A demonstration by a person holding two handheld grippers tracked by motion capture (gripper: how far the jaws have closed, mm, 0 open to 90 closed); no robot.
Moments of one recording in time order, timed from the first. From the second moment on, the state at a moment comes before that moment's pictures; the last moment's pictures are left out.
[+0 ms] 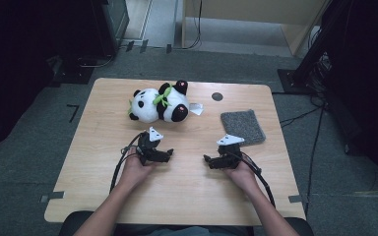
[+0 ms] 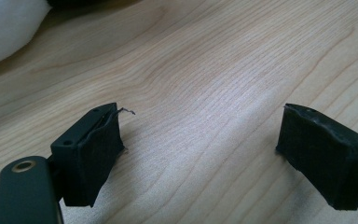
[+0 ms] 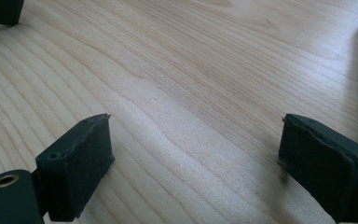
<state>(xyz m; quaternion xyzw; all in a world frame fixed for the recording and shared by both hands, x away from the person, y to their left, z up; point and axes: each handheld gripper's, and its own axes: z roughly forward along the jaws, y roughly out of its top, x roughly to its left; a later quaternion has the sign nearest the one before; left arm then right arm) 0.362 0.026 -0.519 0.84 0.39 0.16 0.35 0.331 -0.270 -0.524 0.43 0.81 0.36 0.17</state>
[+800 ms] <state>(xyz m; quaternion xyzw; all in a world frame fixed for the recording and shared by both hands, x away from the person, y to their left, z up) 0.360 0.028 -0.518 0.84 0.39 0.16 0.35 0.331 -0.270 -0.524 0.43 0.81 0.36 0.17</state>
